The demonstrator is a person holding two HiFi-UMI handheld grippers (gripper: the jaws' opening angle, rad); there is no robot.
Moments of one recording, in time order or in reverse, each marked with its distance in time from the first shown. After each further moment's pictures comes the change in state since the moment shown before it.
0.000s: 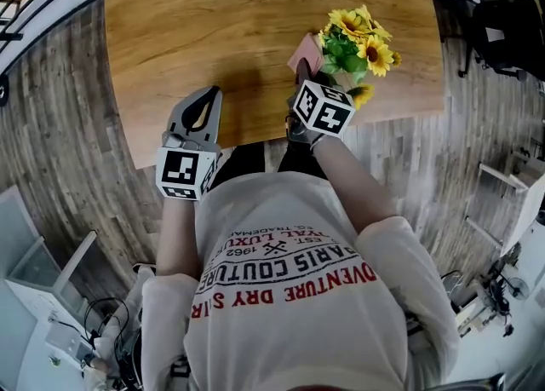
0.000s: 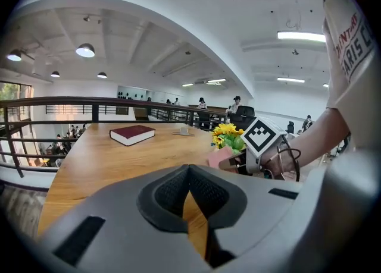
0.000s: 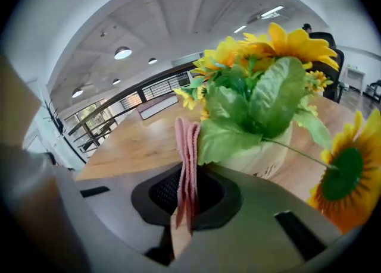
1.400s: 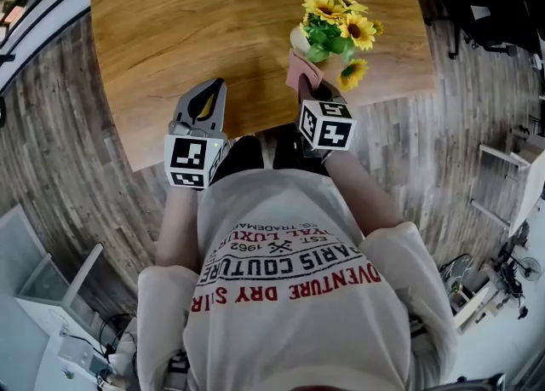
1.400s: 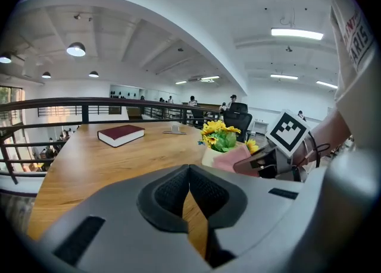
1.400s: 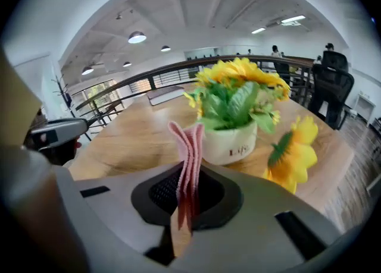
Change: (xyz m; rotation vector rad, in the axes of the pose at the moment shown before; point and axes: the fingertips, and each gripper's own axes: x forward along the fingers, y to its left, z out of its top) left arm 0.021 -0.031 0.000 0.038 0.018 -0.057; right arm -0.062 -0.023 -0.027 -0.178 0.071 -0.008
